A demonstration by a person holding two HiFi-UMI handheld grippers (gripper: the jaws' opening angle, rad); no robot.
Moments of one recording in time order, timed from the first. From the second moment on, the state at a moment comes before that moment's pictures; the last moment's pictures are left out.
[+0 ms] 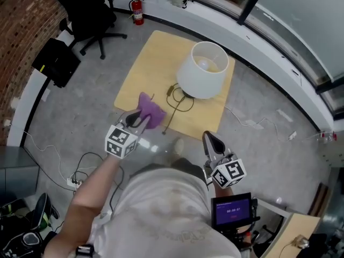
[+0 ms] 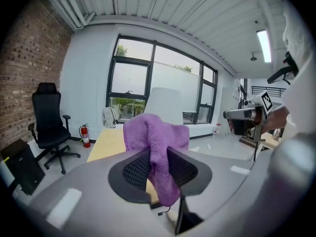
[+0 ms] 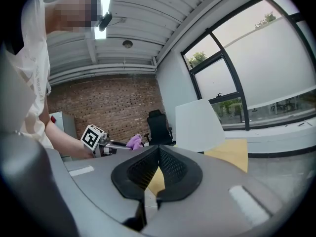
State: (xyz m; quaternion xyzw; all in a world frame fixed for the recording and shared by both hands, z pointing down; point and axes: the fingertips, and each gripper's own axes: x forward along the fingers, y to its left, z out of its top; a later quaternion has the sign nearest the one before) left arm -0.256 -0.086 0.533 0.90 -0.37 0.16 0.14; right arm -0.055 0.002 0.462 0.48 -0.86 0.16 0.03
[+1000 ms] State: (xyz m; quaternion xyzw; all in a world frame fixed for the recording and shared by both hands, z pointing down) left arm -0.139 -0.102 0.421 0.90 -0.42 0.02 0.10; right arm 0.017 -0.018 0.456 0.42 -0.89 0.16 0.01
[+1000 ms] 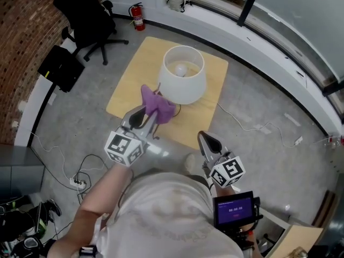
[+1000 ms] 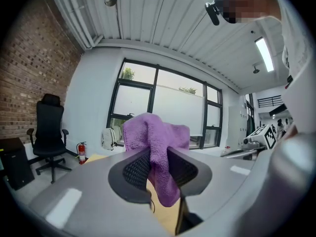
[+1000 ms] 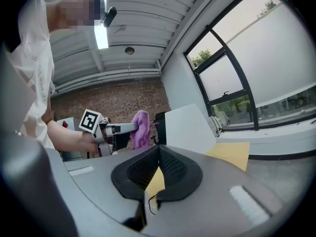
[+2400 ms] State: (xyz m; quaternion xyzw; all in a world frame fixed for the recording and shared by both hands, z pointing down) left arm -0.098 -0.179 0.499 0.80 -0.57 0.13 0.13; right arm 0.124 -0.084 0.470 0.36 -0.91 0.19 0.01
